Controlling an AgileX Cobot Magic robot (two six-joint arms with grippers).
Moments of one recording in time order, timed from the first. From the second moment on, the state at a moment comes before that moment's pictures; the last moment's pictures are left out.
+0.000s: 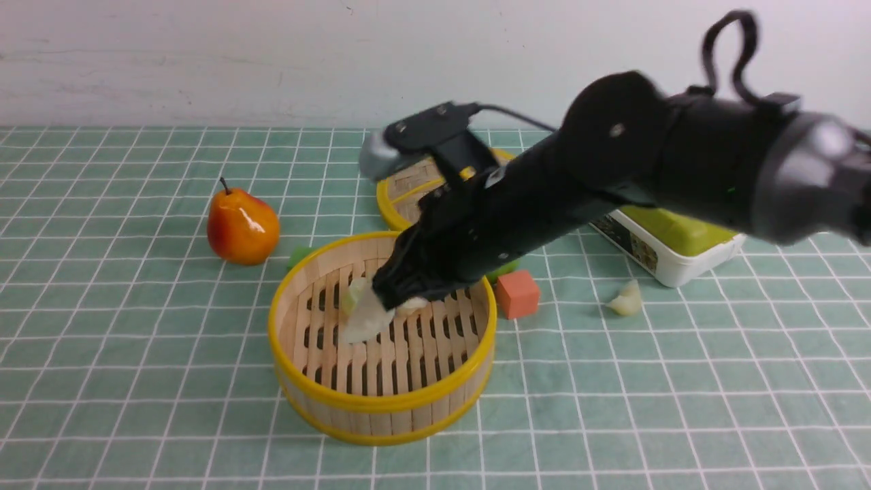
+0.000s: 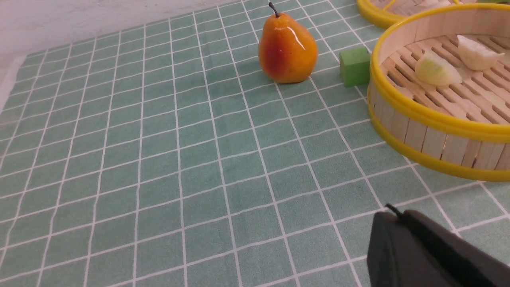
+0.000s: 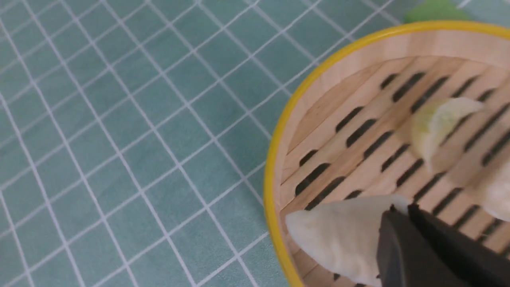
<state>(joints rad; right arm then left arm) 0.63 1.90 -1.53 0.67 0.64 -0.65 -0.49 0.20 -0.28 0.59 0.60 -0.45</state>
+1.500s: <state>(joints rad) 0.08 1.82 -1.20 0.45 0.57 -0.12 -0.49 0.20 -0.28 0.60 0.60 -0.45</state>
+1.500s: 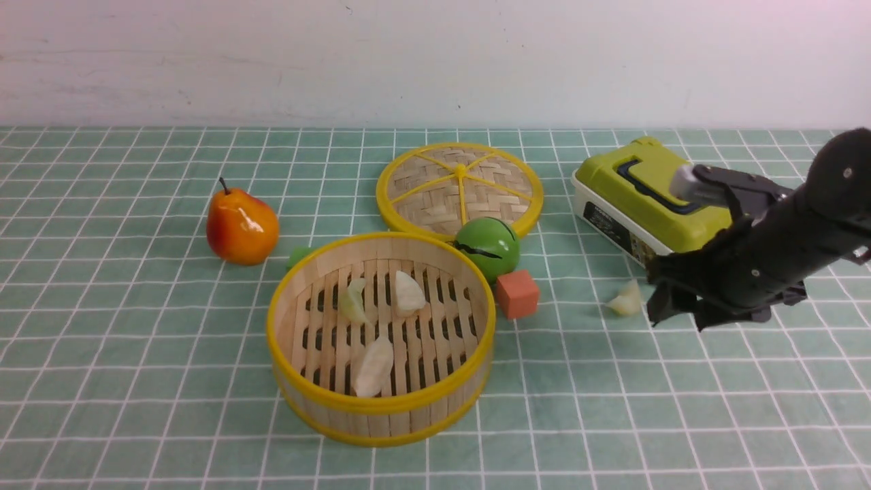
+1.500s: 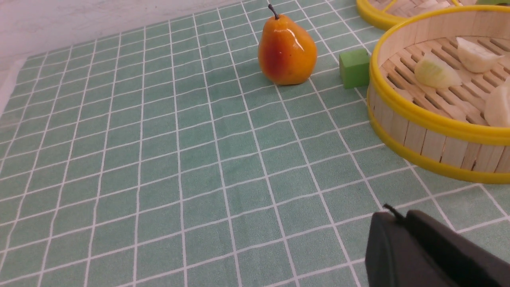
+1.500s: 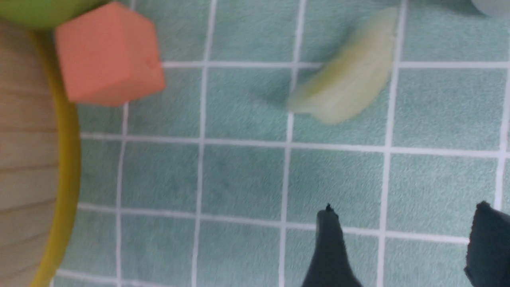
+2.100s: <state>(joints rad) 0.16 1.96 -1.19 0.73 0.25 -0.22 -0.49 0.20 -0.28 0.60 0.61 -0.45</state>
